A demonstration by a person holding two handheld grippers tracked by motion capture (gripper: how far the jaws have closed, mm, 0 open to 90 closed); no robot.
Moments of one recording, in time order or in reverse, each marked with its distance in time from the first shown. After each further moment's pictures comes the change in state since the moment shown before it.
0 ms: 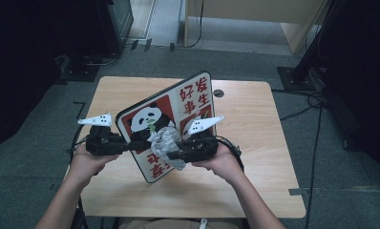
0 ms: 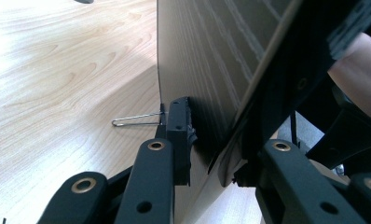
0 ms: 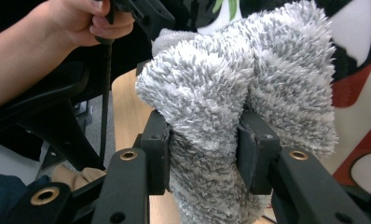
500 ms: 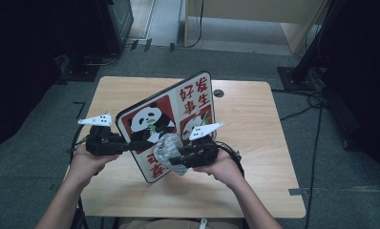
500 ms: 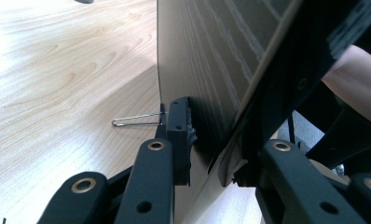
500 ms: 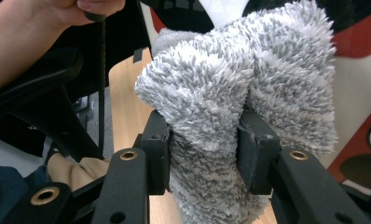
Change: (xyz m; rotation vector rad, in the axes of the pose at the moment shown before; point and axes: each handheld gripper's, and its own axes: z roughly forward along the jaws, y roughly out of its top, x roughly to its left) left arm -0.001 0.000 0.000 0.000 0.002 0.001; right arm -0.004 -0.021 0.008 0.022 0.003 0.029
